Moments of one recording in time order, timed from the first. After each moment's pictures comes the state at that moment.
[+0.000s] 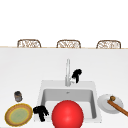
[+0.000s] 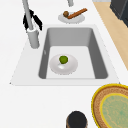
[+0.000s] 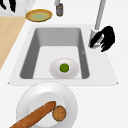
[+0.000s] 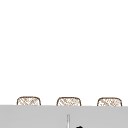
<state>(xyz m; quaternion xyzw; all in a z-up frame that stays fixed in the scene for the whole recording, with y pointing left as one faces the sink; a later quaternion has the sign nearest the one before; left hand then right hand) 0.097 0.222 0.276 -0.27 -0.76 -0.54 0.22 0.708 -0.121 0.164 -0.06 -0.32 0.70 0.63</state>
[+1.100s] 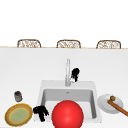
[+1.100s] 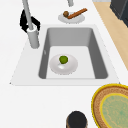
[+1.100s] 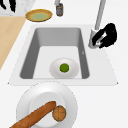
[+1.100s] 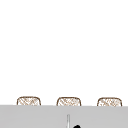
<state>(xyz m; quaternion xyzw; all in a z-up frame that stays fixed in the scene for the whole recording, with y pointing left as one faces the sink) 0.097 0.222 0.276 -0.27 -0.76 -0.54 0.22 0.725 -0.093 0.167 -0.10 -0.25 0.71 0.65</state>
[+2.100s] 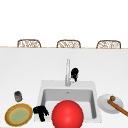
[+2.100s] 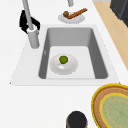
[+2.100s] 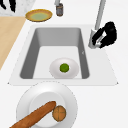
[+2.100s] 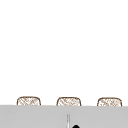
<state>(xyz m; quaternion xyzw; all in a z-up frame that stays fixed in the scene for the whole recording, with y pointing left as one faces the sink) 0.097 0.222 0.276 -0.27 -0.76 -0.54 0.22 0.725 -0.079 0.169 -0.15 -0.22 0.72 0.64</state>
